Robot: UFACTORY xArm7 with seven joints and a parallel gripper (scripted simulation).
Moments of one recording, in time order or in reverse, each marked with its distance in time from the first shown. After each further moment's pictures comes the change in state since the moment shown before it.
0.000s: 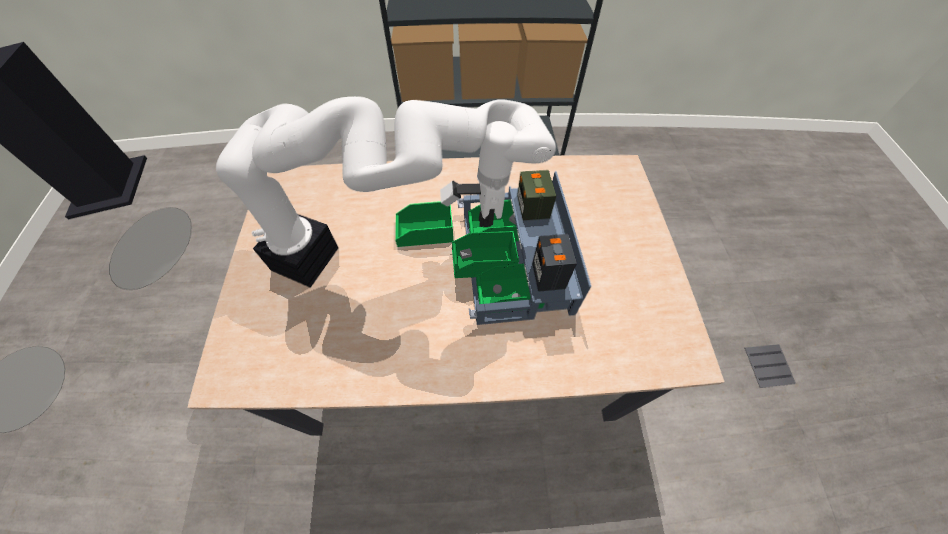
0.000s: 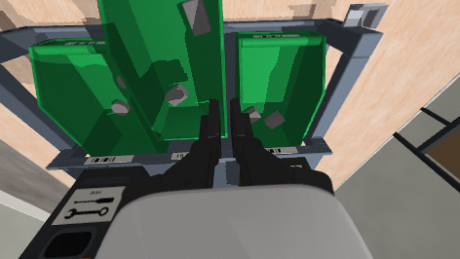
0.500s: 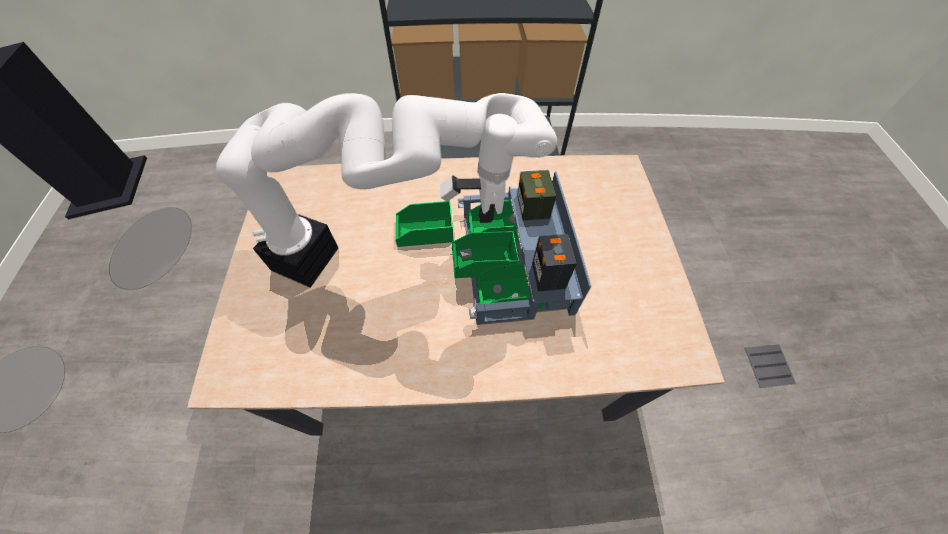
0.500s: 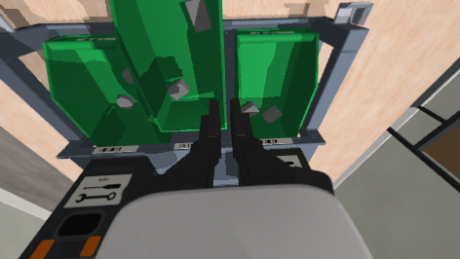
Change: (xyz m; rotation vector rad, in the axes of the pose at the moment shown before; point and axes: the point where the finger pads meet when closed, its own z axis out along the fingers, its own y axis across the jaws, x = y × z) arm 0.001 0.000 -0.018 0.000 0.000 0.000
